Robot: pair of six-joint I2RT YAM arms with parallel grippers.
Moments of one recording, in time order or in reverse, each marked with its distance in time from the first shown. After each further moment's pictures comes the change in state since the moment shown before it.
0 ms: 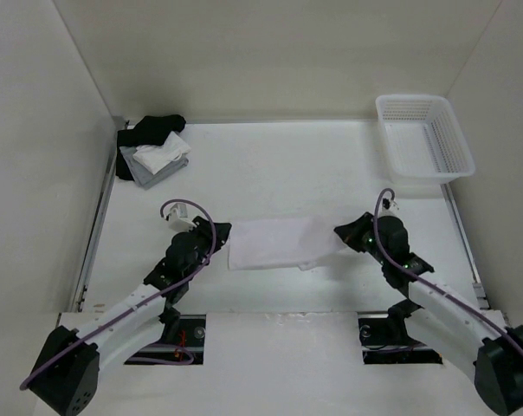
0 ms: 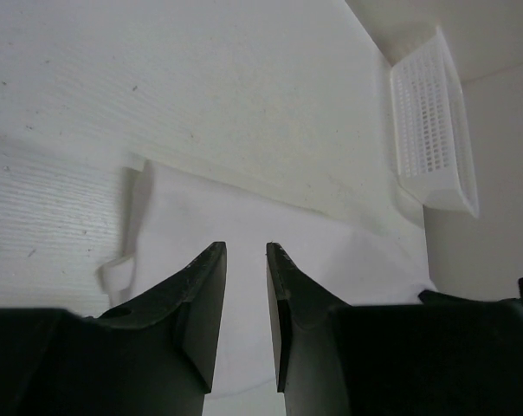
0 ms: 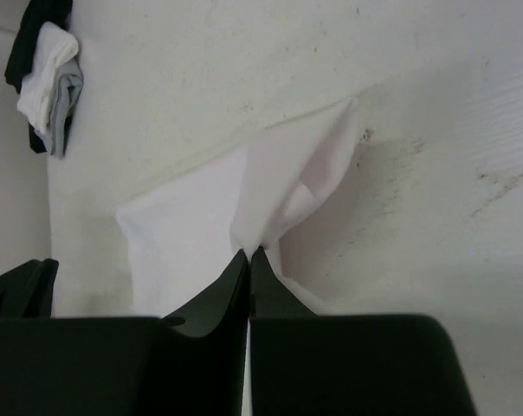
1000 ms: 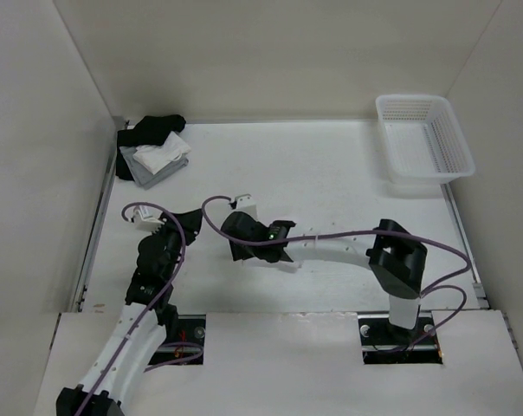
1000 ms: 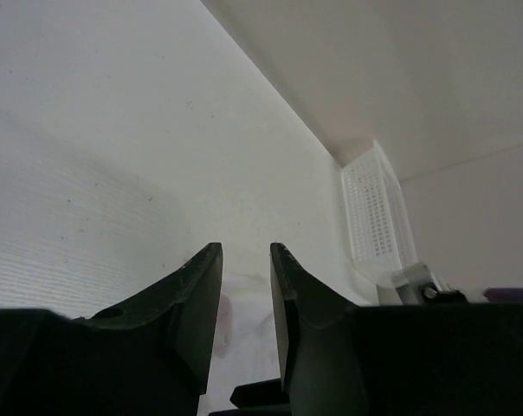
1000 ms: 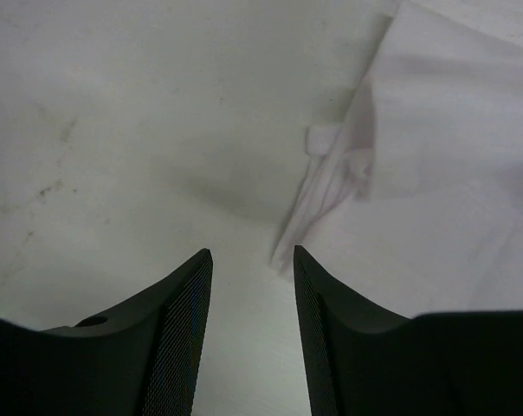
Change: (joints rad) left arm 0.321 -0.291 0.000 -0.110 0.168 0.008; right arm 0.748 1.031 1.093 -0.523 0.377 -0.212
